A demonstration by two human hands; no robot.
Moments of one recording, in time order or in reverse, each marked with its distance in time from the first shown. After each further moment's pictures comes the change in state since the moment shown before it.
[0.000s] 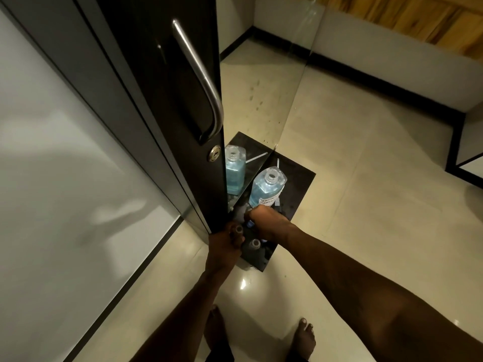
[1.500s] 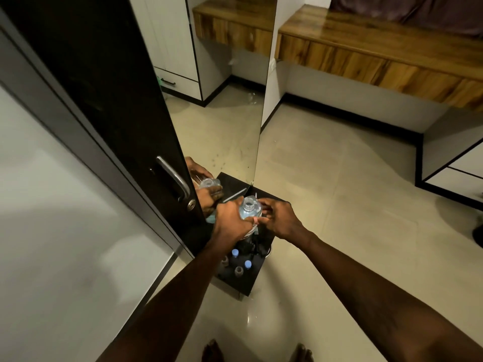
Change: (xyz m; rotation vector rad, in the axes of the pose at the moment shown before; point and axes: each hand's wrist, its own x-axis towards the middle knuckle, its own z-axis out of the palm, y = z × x) left_hand 0.071 0.204 -0.038 0.501 -0.172 0.142; right_hand -0.094 0.027 -0.113 0.625 0.526 0.068
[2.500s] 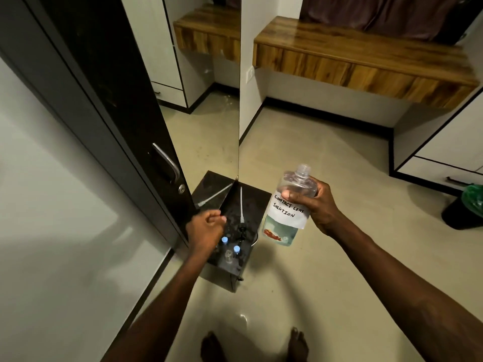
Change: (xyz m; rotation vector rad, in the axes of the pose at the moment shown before) left_hand -0.092 -0.027 -0.006 -0.555 0.141 -0.269; right_hand -0.127 -0.042 -0.104 0.736 0.250 -0.051
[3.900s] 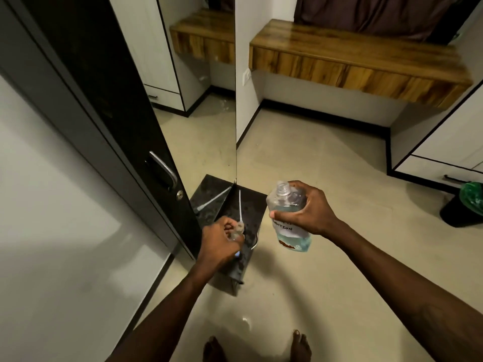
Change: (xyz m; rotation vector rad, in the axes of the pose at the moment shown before) left_hand -0.017 0.007 0.015 0.223 -0.172 0.261; right_hand -0.009 -0.006 0.005 -0.566 0.023 -0.073
